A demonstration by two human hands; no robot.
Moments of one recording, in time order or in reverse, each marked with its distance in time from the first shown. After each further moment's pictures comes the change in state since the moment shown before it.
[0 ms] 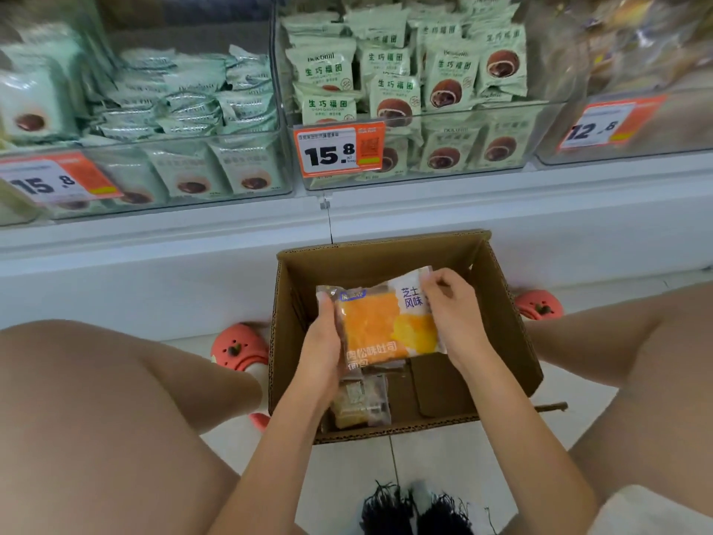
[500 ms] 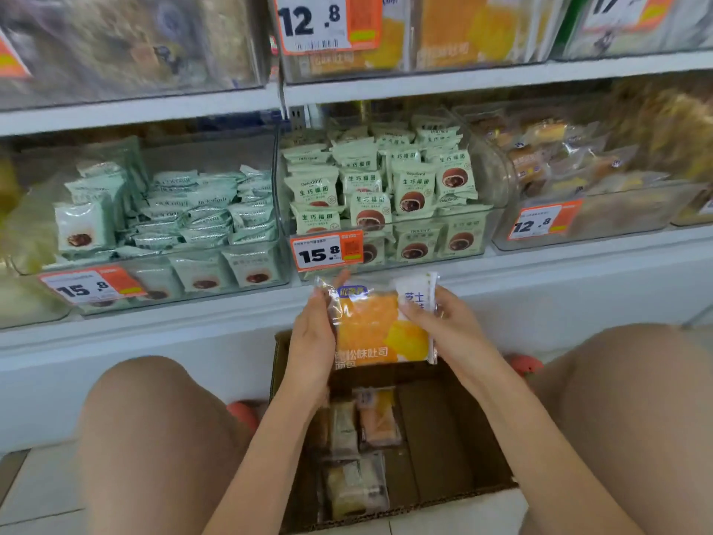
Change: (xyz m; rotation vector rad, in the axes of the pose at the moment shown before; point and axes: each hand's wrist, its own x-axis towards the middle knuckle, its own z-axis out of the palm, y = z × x) left_hand -0.022 0.094 0.043 0.256 0.010 0.516; right_hand 0.000 -0.098 -0.036 0.228 -0.151 0.011
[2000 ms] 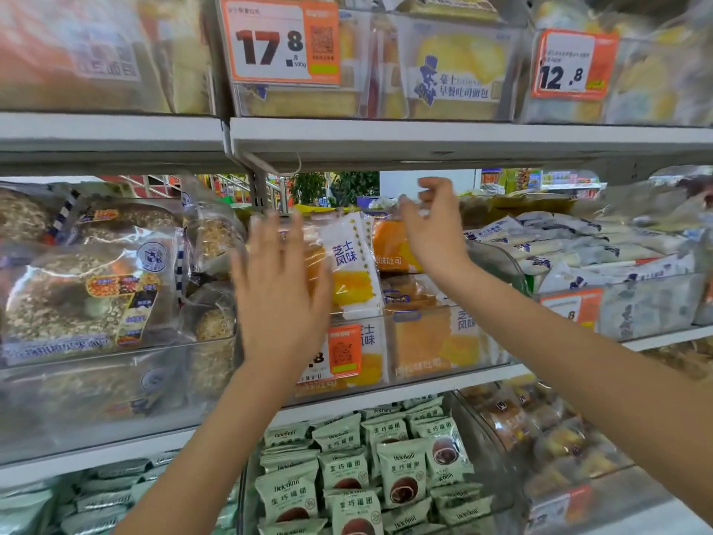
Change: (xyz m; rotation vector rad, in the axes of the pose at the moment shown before) left_hand 0.187 0.308 0.034 1.031 0.601 1.037; right_hand 0.166 -0.396 0.014 -0.397 0.551 -0.918
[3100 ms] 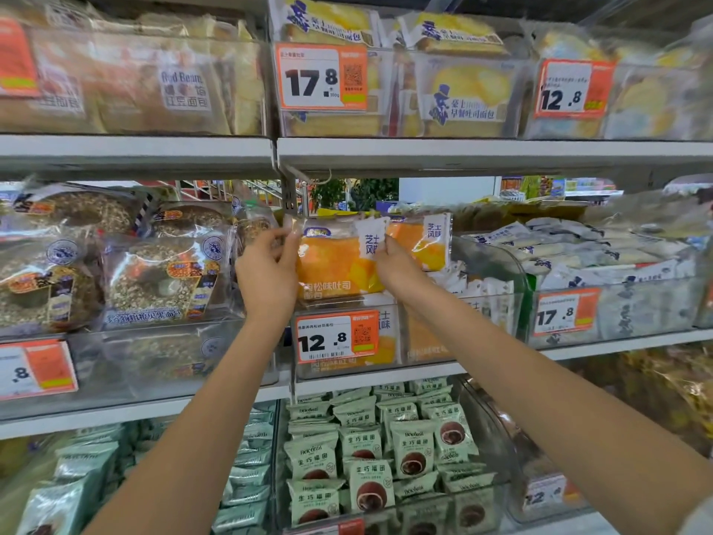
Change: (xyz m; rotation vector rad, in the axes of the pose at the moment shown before) left_hand 0.022 -0.026 -0.030 -0.543 0.130 -0.377; right_hand -0.062 -0.035 0.023 0.009 -0.474 0.274
